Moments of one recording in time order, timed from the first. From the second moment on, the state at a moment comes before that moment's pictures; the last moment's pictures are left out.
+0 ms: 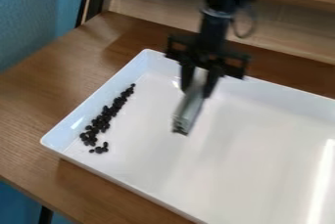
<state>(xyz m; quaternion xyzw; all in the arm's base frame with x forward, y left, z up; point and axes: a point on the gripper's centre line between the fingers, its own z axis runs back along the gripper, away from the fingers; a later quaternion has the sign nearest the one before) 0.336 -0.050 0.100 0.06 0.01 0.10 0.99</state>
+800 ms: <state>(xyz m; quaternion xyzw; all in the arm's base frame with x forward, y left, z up) 0.342 -0.177 0.046 0.12 0.00 0.05 0.99</state>
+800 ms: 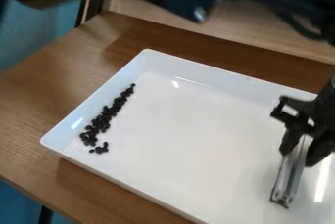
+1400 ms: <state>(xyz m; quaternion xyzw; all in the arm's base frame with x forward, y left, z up) 0.347 -0.179 0.067 0.10 0.03 0.08 0.99</state>
